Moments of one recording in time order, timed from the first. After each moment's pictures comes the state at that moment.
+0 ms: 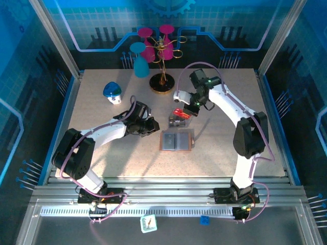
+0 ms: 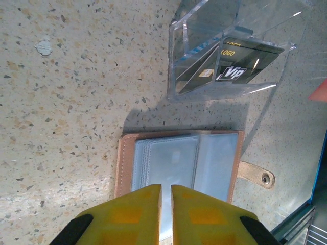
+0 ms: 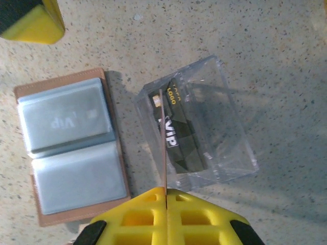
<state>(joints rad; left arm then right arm) -0.45 1.60 0.91 -0.24 0.37 -0.85 0.39 1.91 1.71 -1.06 -0.34 -0.87</state>
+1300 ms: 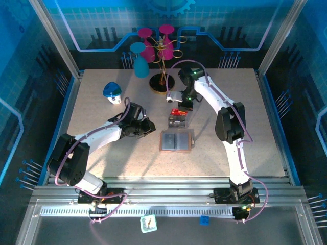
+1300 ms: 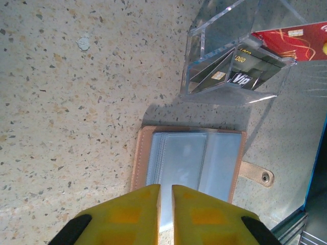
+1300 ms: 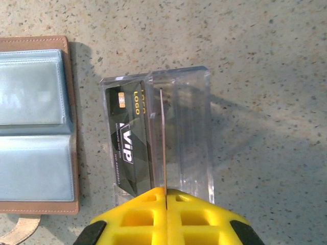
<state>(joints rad) -0.42 1.52 0.85 -0.24 0.37 -0.88 0.42 2.28 2.15 -1.33 -0.27 -1.06</state>
